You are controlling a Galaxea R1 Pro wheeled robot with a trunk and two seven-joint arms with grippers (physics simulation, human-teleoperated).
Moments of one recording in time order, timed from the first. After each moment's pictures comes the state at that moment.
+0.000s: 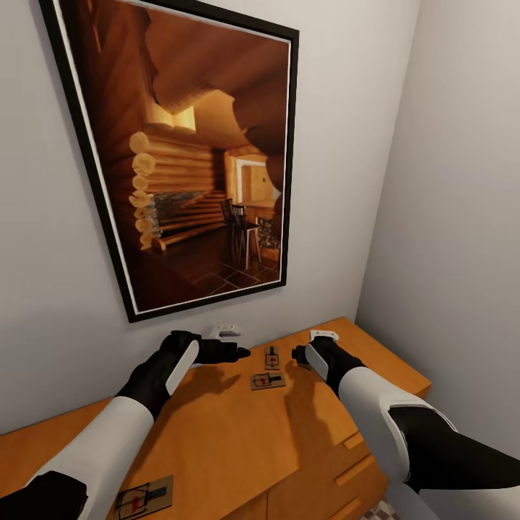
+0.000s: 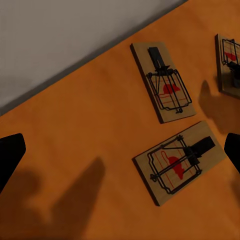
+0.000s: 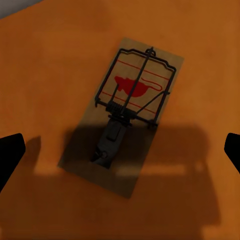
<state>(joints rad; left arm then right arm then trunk) -0.83 -0.03 -0.27 -0.82 0.35 0.81 -0.20 -1.05 0.17 -0.05 -0.19 -0.08 0.43 -0.28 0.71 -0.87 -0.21</state>
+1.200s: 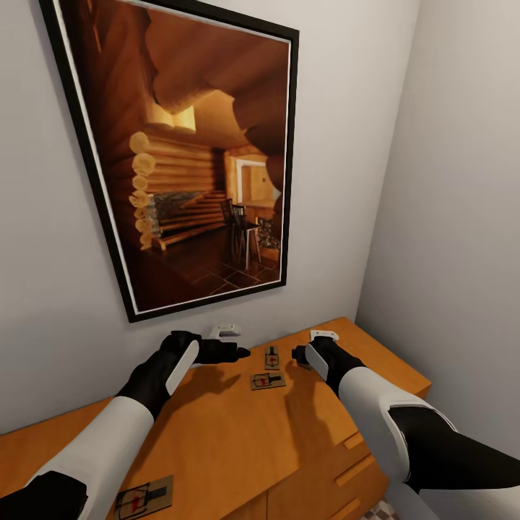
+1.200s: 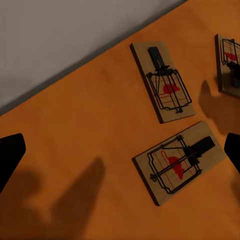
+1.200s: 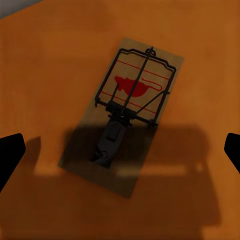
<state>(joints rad) -0.83 -0.03 -0.27 -0.82 0.35 0.81 -0.20 -1.05 0.17 -0.05 -0.19 -0.08 0.43 -0.28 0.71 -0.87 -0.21</state>
